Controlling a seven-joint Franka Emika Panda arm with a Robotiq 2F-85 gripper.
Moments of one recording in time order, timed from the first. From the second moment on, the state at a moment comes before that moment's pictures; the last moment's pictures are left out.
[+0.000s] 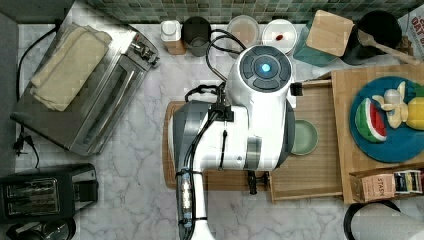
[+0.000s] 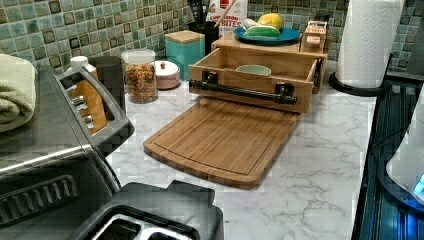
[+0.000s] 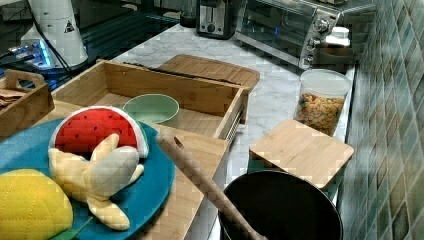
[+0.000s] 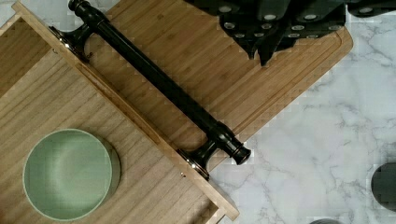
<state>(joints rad) -0.01 0.06 -0.03 -1.87 0.04 0.28 -0.10</state>
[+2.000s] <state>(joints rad) 0.10 -0.01 0.05 -2.31 -0.16 0.76 -0.70</state>
